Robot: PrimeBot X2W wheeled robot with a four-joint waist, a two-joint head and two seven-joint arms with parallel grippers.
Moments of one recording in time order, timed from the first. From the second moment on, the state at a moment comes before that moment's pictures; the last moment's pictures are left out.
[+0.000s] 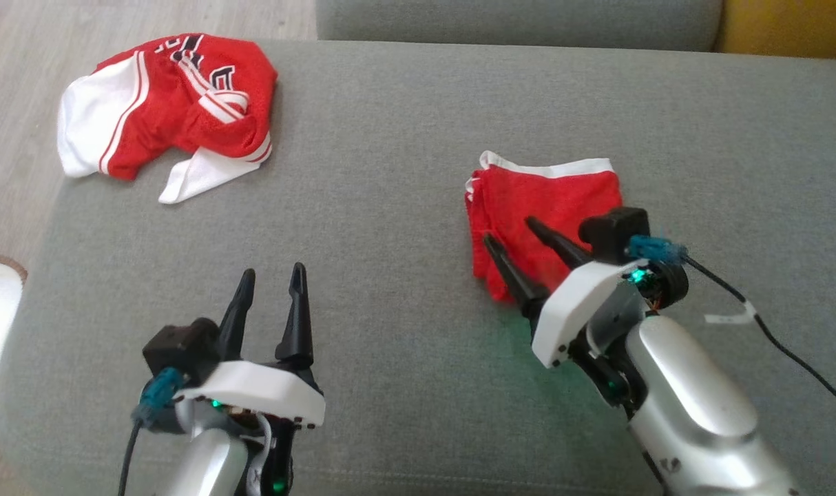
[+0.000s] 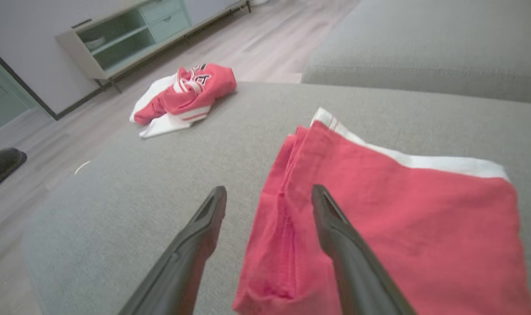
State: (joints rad) left arm -0.11 0.16 -0.44 0.13 -0.54 0.22 -0.25; right arm -0.43 -0.11 0.48 0.45 0.42 0.12 0.17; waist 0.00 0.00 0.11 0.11
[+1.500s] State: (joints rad) left arm -0.12 0.15 -0.43 0.15 -0.54 0.20 -0.25; right arm -0.47 -0.11 0.70 0.67 0.42 0.12 -0.05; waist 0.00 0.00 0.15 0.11
